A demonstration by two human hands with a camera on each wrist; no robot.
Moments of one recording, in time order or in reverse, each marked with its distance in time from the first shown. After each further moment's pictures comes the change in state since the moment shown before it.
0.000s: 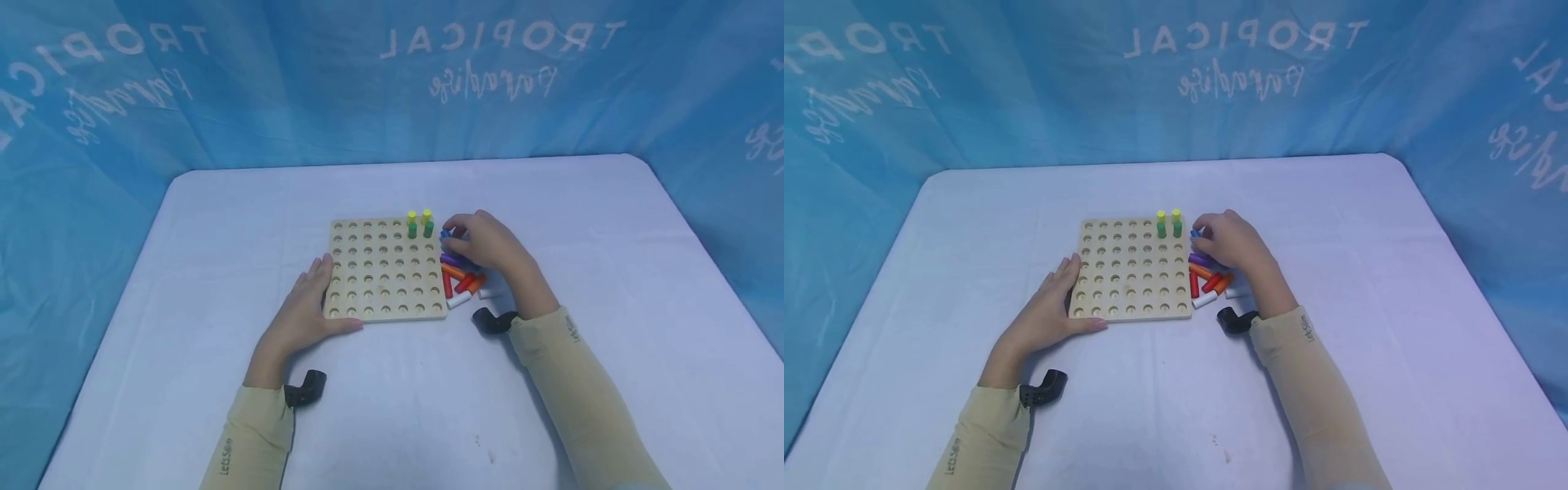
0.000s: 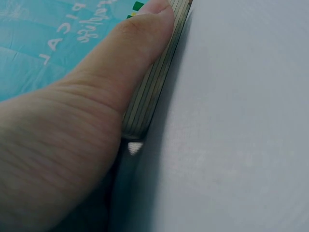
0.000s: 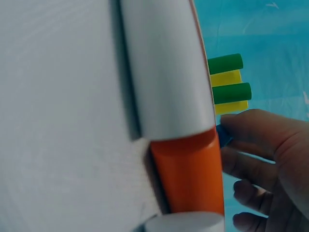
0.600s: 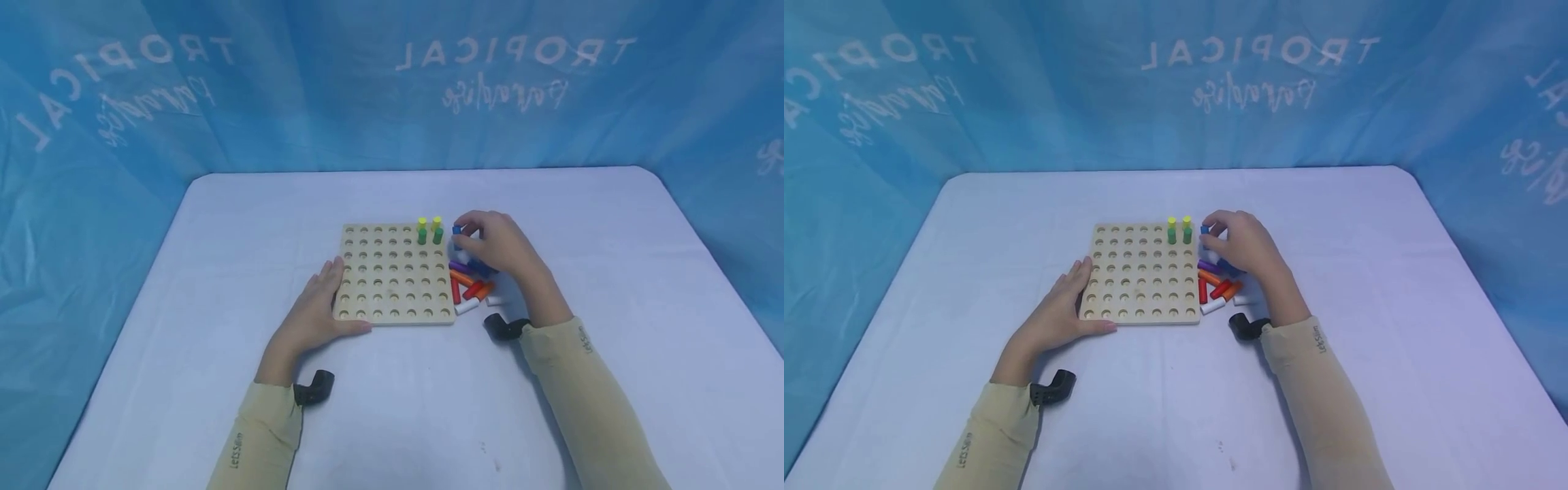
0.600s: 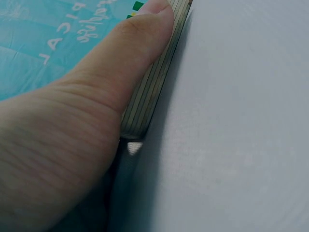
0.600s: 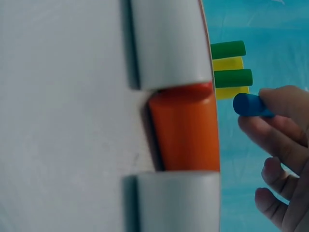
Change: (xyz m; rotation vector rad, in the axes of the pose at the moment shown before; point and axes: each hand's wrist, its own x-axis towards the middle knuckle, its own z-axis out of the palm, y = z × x) left_hand -0.002 -0.001 -0.003 -0.014 0.004 -0.007; right_hand -0.007 -0.008 -0.011 0.104 0.112 -0.021
